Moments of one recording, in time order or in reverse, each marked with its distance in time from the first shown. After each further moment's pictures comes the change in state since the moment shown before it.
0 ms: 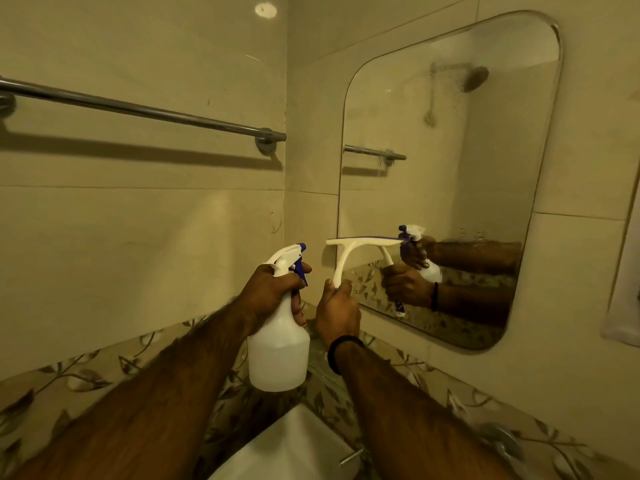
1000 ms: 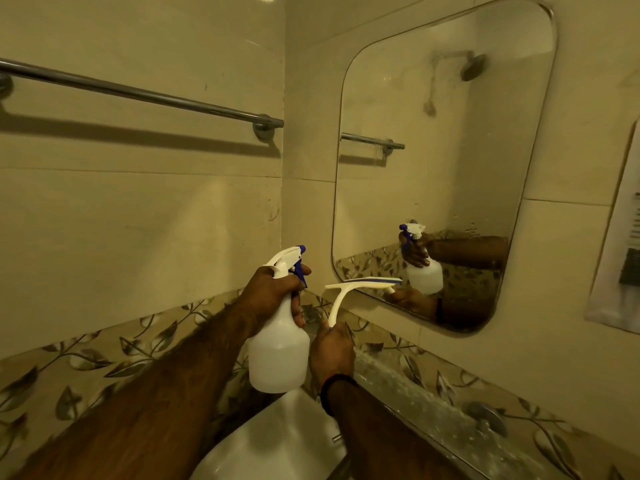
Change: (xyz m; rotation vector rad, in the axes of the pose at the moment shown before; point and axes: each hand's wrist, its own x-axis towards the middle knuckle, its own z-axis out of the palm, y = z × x) left_hand -0.024 -0.013 0.014 -0.013 0.024 -0.045; right_hand -0.060 0.065 0.009 -0.006 -0.060 0.164
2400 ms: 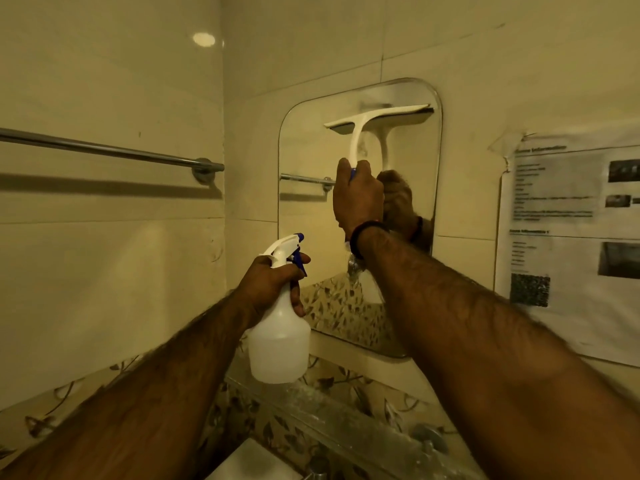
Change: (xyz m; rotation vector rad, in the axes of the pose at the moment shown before) left_hand 0.034 0.078 0.073 -0.059 -0.182 0.152; right_hand 0.119 -0.233 -0.215 0.082 0.458 -0.596
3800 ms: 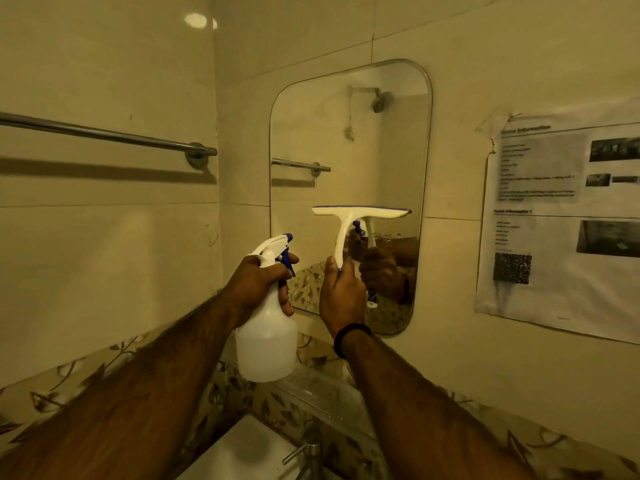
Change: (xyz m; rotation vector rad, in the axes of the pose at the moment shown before) left_hand -0.018 -0.019 -0.002 0.050 0.008 -0.038; right_hand -0.162 0.093 0.000 -0.026 -0.137 0.193
